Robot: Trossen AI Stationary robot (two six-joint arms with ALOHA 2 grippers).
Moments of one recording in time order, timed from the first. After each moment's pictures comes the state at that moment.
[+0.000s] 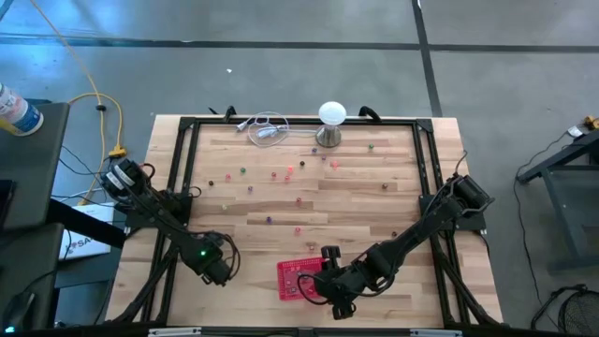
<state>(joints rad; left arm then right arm) -0.78 1.61 0.83 -0.96 0.26 -1.52 0.62 1.88 1.49 -0.53 0.22 0.40</state>
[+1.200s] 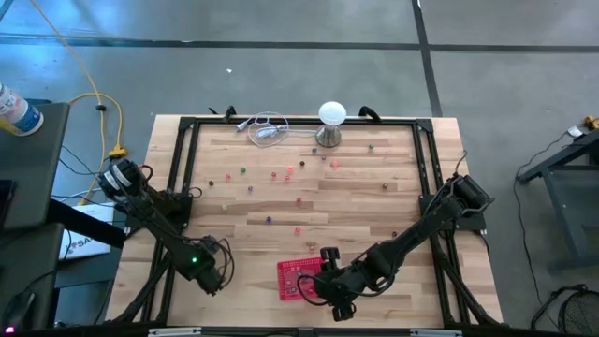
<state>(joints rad) -0.86 1.61 0.83 -0.91 0.18 -1.66 0.62 1.88 1.49 -0.51 0.20 0.40</state>
